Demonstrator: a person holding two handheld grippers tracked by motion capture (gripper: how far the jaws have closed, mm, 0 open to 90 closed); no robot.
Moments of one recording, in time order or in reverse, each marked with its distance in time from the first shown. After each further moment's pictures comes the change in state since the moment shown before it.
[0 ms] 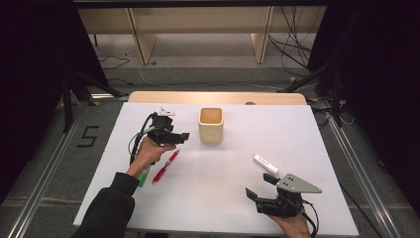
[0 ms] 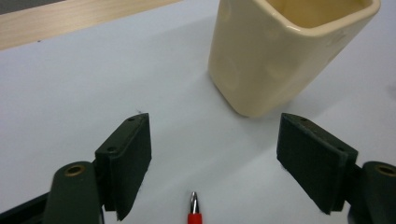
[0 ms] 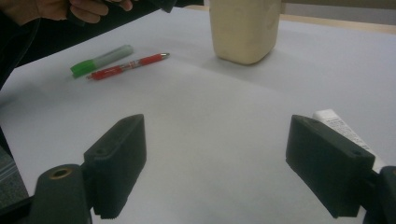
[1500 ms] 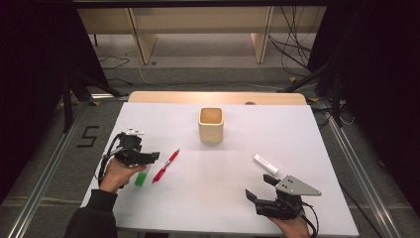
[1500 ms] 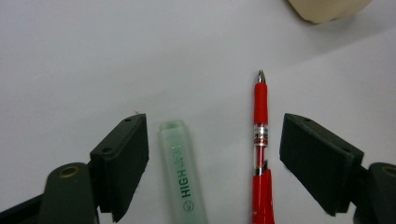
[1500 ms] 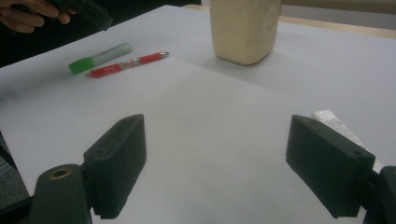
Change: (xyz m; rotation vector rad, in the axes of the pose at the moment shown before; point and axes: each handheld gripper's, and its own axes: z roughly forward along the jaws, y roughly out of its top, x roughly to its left) left arm 0.032 -0.068 -0.057 0.124 0.127 -0.093; right arm 0.007 0.000 -0.002 0.004 -0.019 -0.021
